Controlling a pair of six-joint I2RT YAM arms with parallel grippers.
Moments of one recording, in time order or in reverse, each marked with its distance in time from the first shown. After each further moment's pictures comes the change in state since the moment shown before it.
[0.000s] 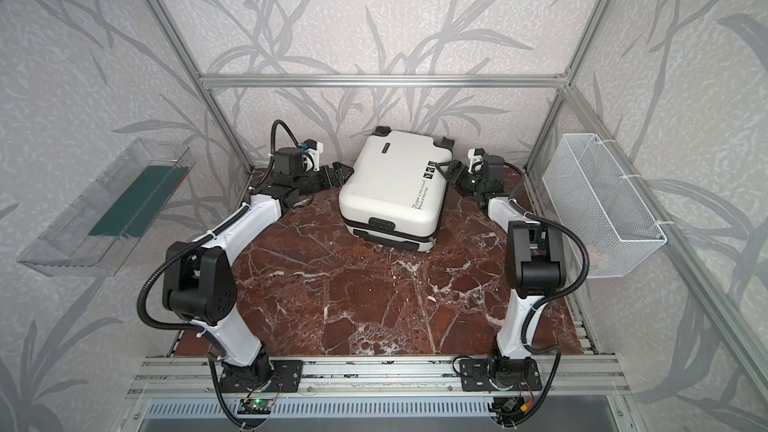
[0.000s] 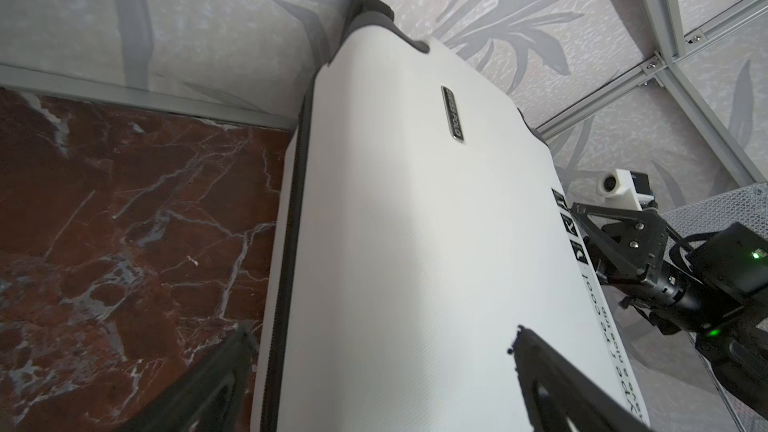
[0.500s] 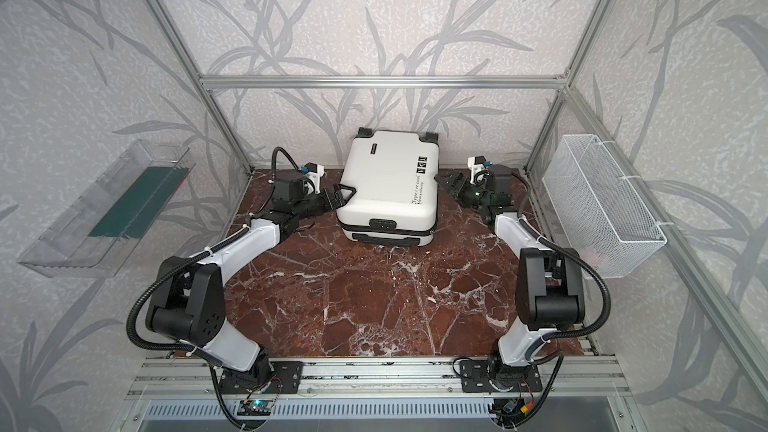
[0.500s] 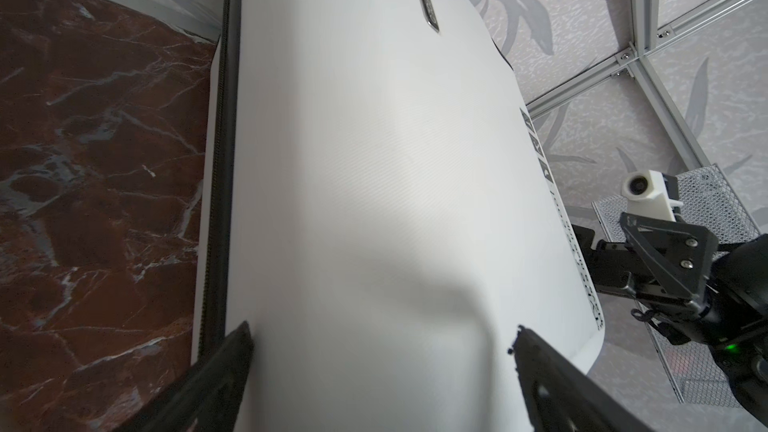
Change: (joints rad) left arm -0.042 -0.135 -0.300 0.199 0.018 -0.137; right arm -0.030 -0.329 -0.301 -0.018 -0.067 -0.048
